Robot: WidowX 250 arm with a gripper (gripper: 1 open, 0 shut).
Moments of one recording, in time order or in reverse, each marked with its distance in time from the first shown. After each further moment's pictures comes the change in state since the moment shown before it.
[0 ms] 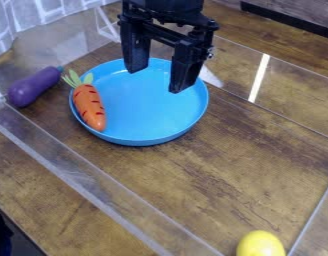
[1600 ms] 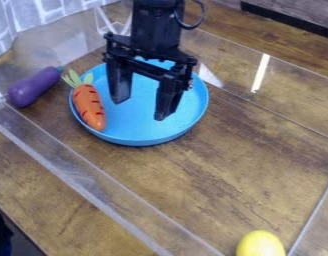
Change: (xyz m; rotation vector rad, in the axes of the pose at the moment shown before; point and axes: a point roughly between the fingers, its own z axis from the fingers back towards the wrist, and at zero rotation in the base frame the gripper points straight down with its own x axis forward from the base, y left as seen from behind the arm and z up) arm -0.003 0.025 -0.043 -0.035 0.088 0.157
